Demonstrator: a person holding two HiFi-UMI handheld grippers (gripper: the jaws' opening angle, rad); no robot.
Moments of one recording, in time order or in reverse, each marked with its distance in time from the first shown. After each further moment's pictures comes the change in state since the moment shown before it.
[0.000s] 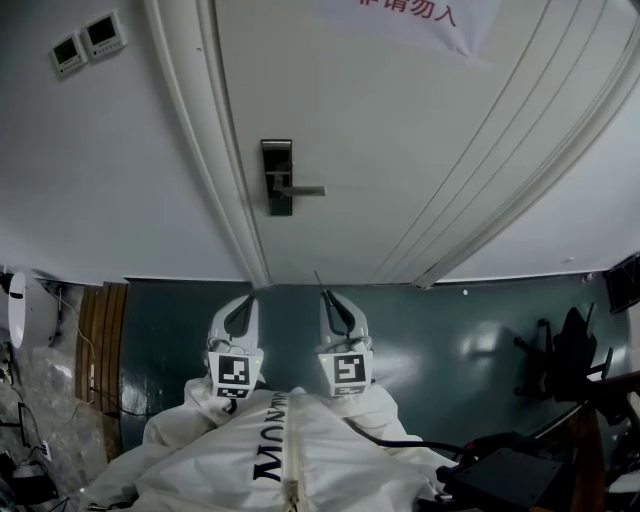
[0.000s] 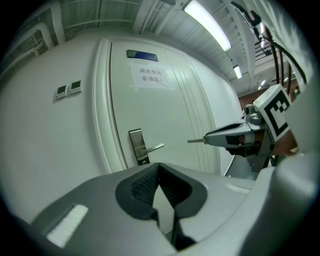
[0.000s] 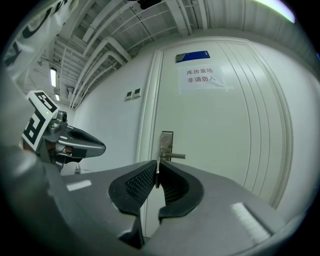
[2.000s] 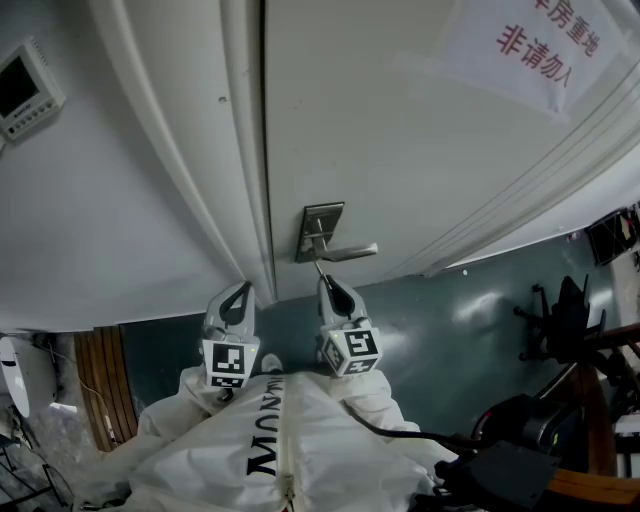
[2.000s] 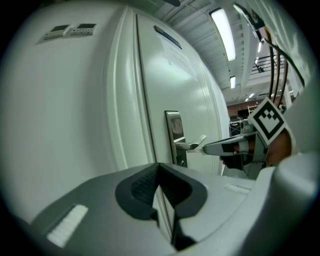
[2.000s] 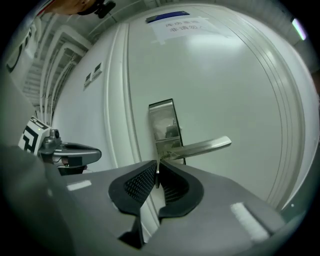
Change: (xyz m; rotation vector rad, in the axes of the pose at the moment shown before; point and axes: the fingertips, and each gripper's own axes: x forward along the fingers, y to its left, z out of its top) left arm 0.173 0.187 -0.032 -0.041 -0.008 -0.218; right arm 0.241 -0.002 -0.017 0.318 0.088 -0.153
